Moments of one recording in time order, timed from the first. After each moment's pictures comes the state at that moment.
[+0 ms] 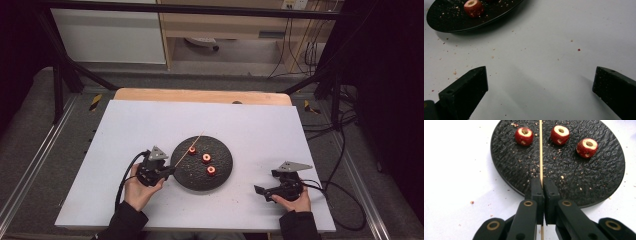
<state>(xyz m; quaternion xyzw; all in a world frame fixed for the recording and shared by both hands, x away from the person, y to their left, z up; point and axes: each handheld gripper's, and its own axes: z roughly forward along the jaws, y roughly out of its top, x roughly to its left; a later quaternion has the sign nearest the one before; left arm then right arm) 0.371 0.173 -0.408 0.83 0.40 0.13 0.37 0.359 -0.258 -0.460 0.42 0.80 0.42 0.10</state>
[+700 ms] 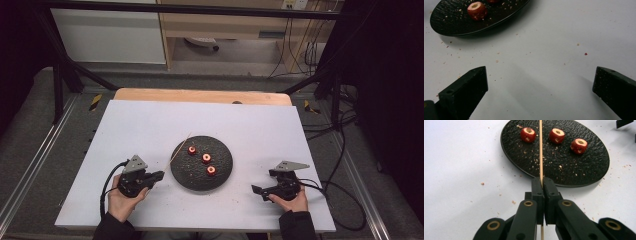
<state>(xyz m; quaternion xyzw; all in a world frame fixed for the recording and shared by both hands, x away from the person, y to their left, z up) 0.345 0.216 -0.420 0.80 0.39 0.12 0.43 0.360 -0.249 -0.458 0.41 0.80 0.42 0.10</state>
